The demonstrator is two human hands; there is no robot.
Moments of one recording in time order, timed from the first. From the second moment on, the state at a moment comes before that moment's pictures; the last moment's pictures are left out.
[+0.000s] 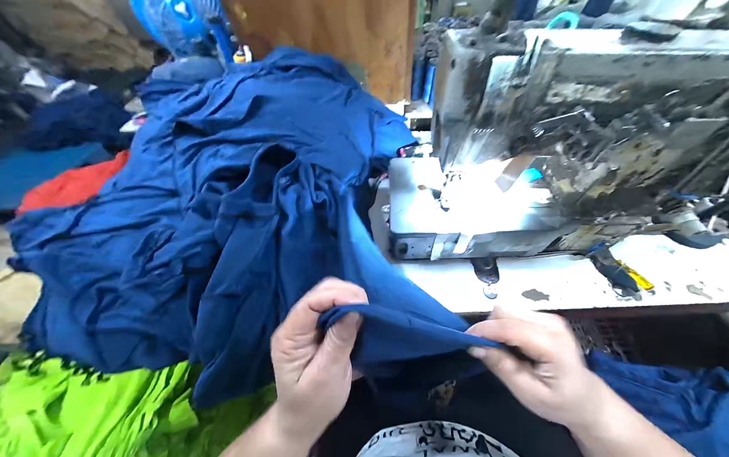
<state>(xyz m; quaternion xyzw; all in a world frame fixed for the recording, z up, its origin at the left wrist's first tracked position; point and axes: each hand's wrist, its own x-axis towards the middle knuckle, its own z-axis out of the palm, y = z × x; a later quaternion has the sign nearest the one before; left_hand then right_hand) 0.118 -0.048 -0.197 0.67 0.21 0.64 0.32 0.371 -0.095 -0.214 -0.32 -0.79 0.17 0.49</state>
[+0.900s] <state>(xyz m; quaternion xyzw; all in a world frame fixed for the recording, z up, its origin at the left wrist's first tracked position) 0.228 0.164 -0.168 0.86 0.45 0.21 0.12 0.350 -0.012 -0.272 -0.47 -0.41 0.52 0.58</state>
